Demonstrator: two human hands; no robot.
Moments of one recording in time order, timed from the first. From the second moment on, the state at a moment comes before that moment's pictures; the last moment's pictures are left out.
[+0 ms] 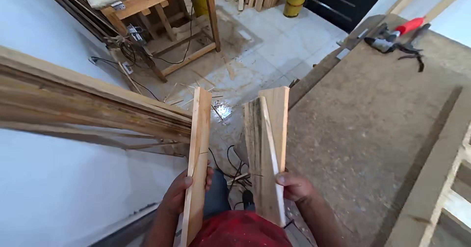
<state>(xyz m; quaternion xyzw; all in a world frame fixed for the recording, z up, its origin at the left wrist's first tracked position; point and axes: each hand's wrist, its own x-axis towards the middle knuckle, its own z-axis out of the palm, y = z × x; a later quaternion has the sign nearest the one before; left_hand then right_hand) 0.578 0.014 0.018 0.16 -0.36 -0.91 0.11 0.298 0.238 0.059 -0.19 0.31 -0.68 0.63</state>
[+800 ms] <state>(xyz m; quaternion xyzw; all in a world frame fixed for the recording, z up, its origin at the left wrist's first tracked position) 0.248 -0.382 0.019 0.24 -0.32 -0.92 0.05 0.144 -0.197 0.064 -0.12 0.76 -0.45 0.46</state>
